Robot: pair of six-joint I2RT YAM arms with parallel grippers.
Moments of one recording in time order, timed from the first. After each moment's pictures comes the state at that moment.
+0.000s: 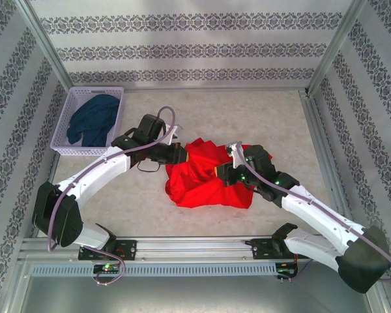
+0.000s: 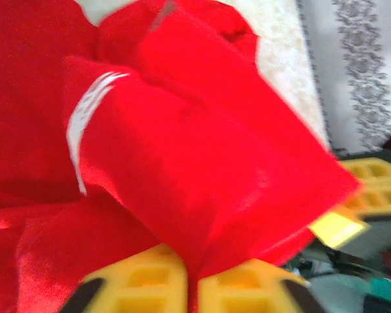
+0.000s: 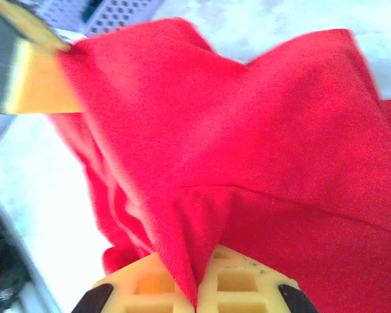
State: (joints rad) left arm -0.50 1.45 1.13 -0.55 0.53 -0.49; right arm 0.56 1.00 0.64 -0.24 -0.36 0.38
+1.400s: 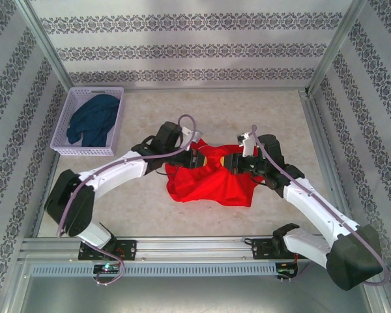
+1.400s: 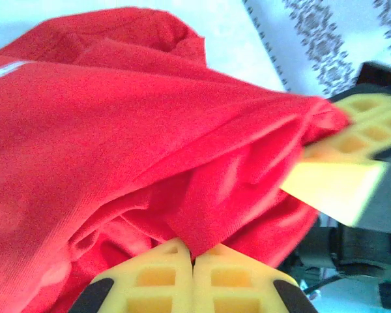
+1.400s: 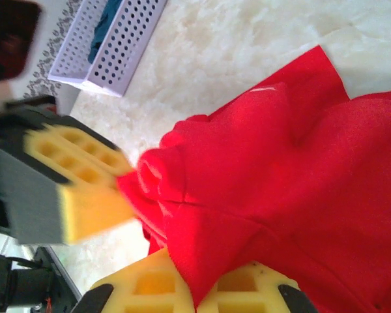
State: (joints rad) left arm -0.61 1.52 1.05 -0.19 0.58 -0.49; right arm 0.37 1.05 0.69 -0.26 -0.53 0.46
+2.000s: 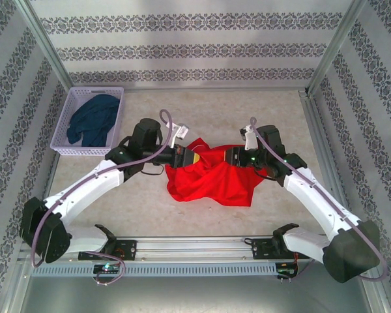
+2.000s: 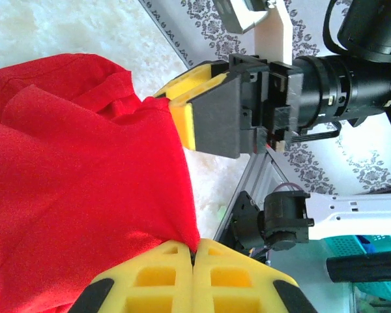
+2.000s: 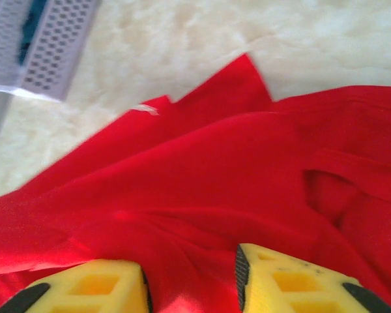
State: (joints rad) left arm -0.57 1.28 1.03 -0.26 0.70 -0.47; right arm 0.37 1.11 0.87 -0.52 -0.34 0.40
